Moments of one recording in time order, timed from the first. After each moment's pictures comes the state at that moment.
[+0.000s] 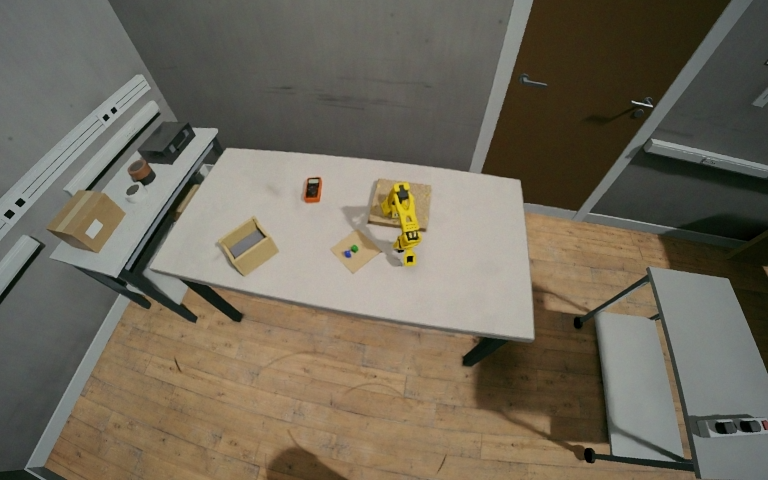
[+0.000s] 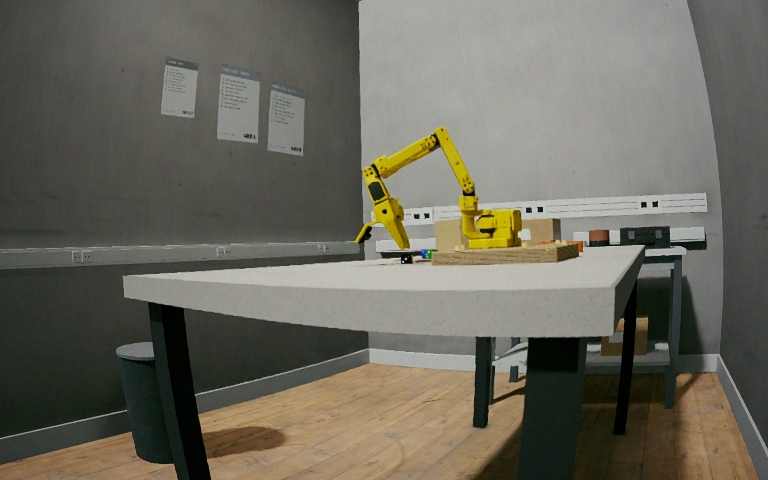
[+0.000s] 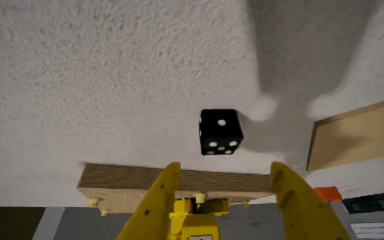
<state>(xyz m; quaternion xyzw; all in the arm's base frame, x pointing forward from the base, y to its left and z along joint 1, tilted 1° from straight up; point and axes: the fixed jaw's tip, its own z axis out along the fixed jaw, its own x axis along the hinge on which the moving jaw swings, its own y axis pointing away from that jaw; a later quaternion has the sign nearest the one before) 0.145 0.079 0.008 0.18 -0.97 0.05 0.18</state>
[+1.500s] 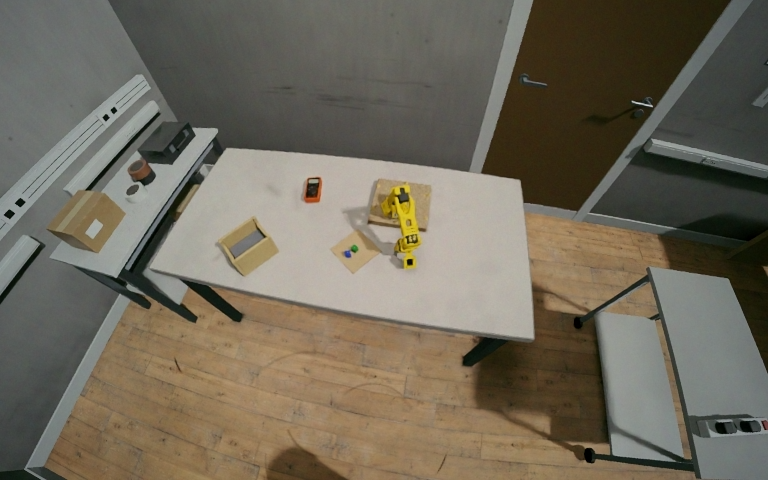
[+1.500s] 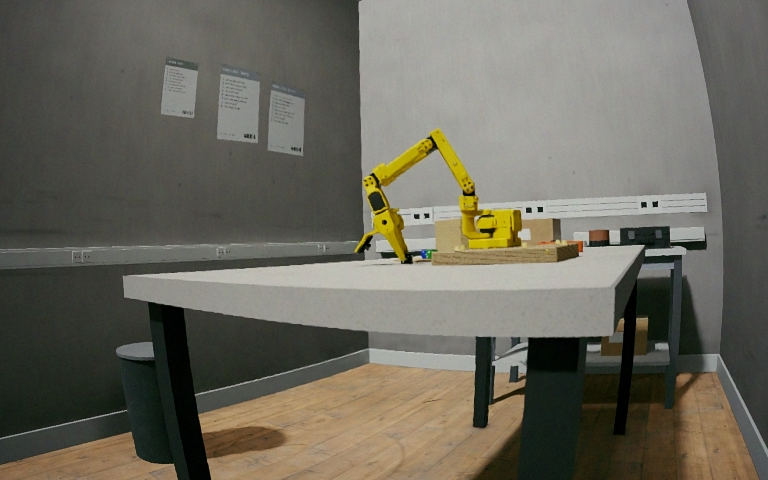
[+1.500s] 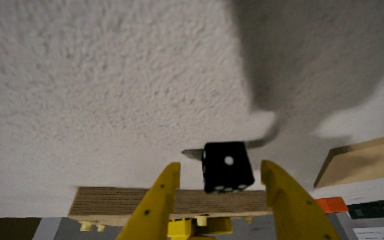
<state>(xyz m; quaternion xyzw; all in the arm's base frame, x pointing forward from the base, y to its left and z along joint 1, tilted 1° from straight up) 0.146 0.080 -0.012 0.18 -0.97 0.05 0.17</state>
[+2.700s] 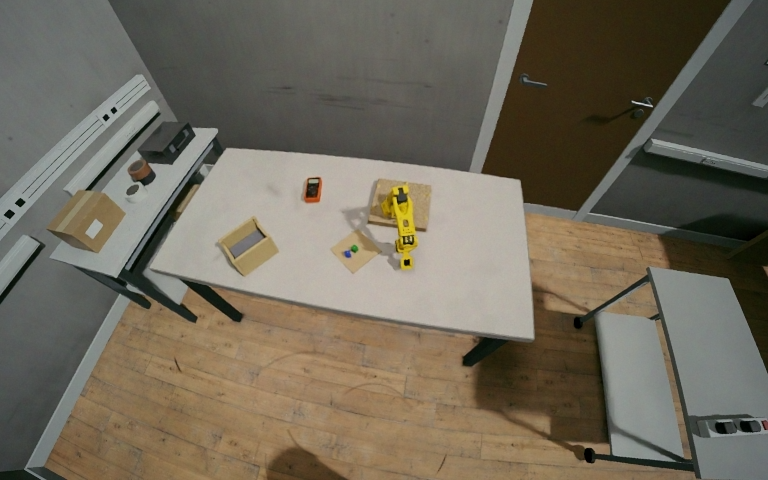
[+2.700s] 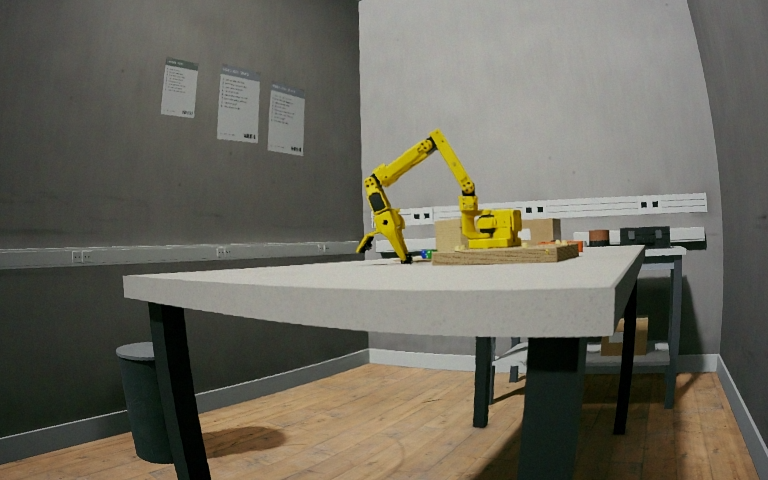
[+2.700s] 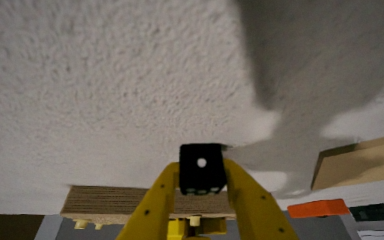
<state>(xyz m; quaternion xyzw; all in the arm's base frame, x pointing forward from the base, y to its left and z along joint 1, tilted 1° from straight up) 0.150 0.071 -0.012 0.18 -0.97 0.04 0.18</state>
